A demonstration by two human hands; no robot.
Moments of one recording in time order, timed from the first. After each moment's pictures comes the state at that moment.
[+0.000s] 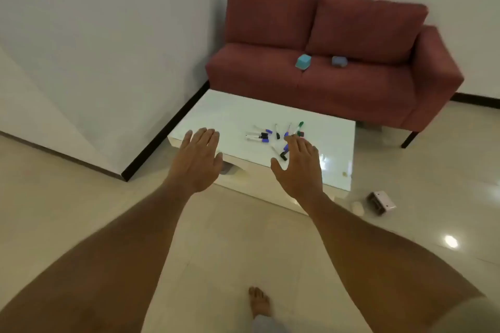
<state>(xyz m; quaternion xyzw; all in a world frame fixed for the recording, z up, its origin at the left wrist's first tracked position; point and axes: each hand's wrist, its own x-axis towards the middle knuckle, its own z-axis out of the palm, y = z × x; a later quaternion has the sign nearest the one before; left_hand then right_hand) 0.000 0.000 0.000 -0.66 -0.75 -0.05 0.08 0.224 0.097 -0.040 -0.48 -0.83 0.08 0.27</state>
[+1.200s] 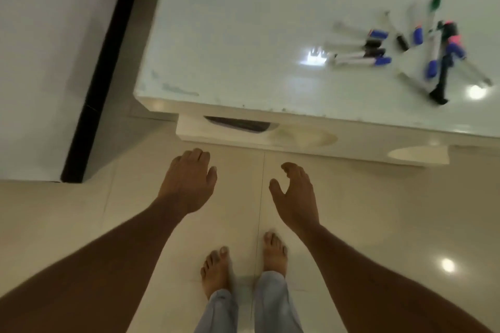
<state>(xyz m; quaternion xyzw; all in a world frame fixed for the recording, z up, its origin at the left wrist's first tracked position) -0.461 0.240 -0.505 -0.70 -0.69 0.04 -0.17 -0.228 0.236 -0.515 -0.70 -0.61 0.36 0.12</state>
